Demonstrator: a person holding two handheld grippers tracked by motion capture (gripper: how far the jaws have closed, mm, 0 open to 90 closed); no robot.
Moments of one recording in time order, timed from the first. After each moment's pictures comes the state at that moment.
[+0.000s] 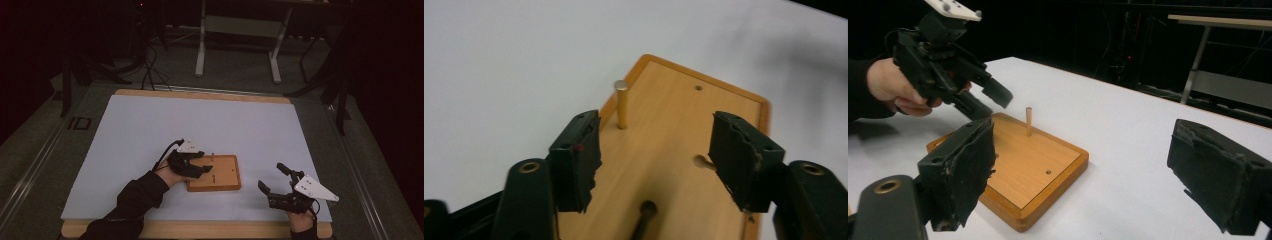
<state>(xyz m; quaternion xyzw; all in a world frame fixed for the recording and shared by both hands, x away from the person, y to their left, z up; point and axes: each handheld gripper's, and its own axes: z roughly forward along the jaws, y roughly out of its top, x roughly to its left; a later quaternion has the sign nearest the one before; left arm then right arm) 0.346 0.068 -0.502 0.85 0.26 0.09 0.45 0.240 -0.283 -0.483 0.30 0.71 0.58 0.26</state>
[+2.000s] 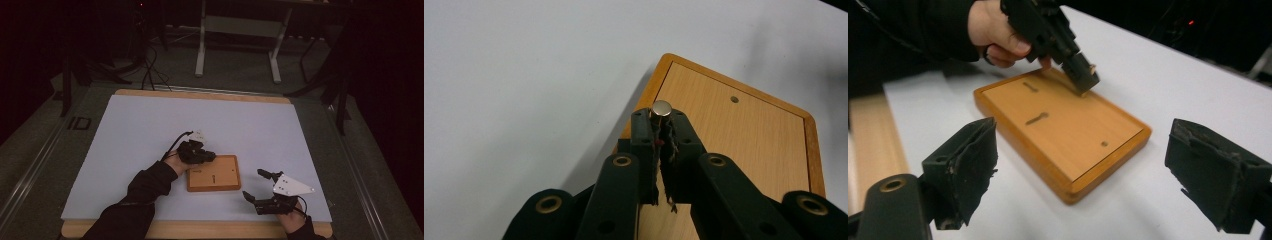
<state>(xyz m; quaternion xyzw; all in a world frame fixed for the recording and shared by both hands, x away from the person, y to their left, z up) 0.392 0.053 -0.519 0.86 0.25 0.02 0.44 0.248 -0.251 -0.492 0.23 0.80 0.52 0.20</state>
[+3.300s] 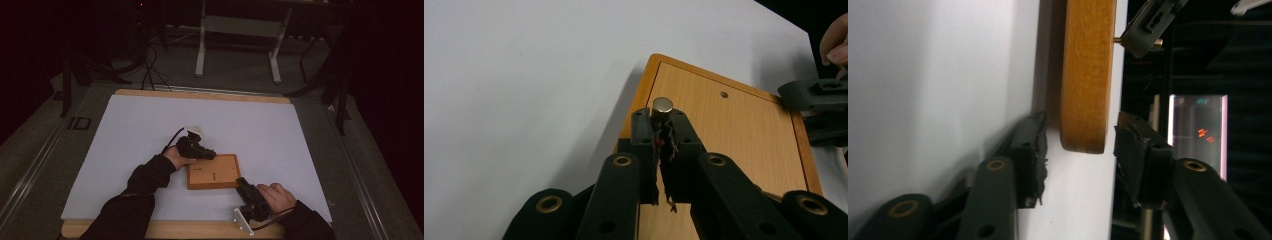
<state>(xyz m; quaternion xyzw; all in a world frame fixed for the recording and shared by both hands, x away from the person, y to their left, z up) 0.417 0.061 -0.525 0.86 0.24 -0.07 0.45 0.234 -0.195 -0.566 -0.17 0.80 0.14 0.55</state>
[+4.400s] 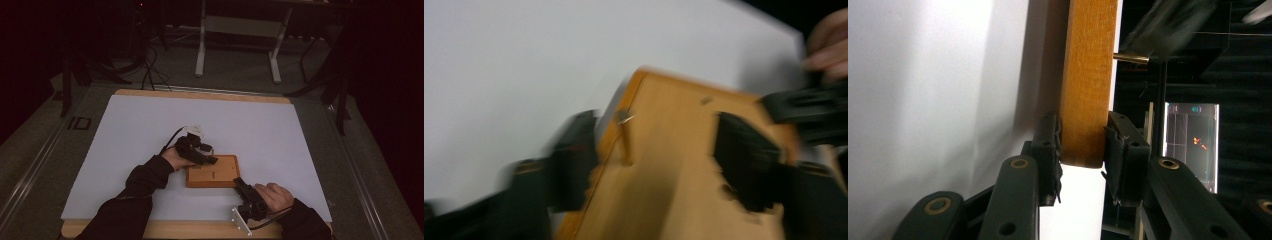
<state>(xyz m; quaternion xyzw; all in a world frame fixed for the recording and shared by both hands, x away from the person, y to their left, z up) 0.399 0.070 -0.499 0.85 0.22 -0.04 0.48 0.234 -0.187 -0.556 -0.18 0.80 0.15 0.55</state>
